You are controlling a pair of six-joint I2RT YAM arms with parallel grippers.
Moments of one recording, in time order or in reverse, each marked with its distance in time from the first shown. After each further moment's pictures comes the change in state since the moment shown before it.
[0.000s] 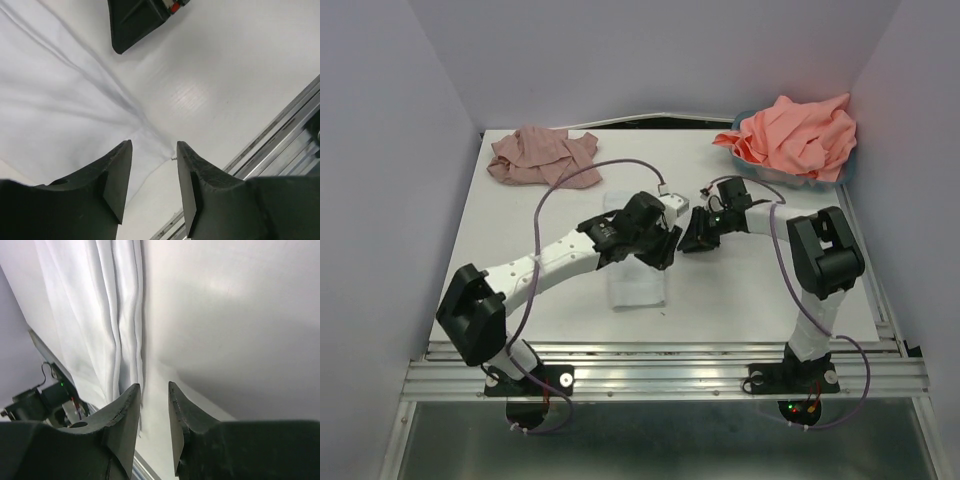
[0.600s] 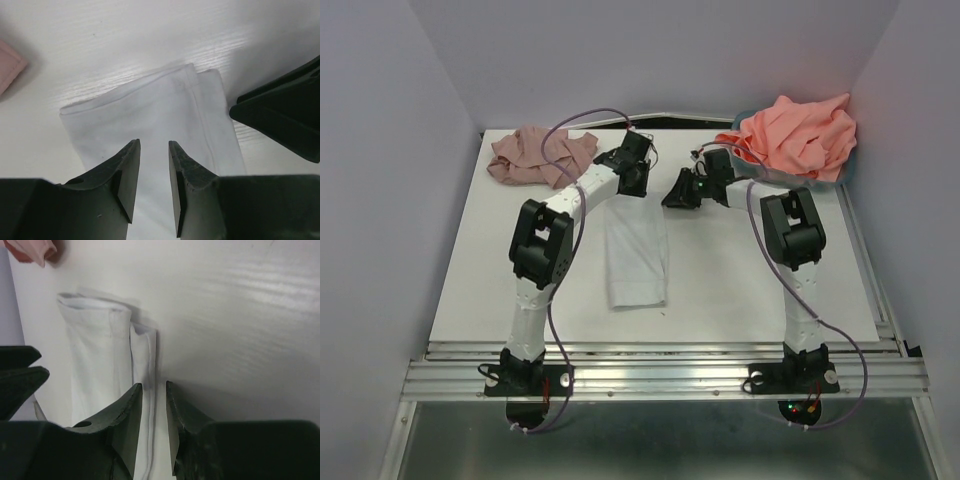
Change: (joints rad) left arm 0.355 0.607 0.671 -0.097 -0.225 -0.002; right arm -0.039 0.359 0.483 0.175 0.124 0.074
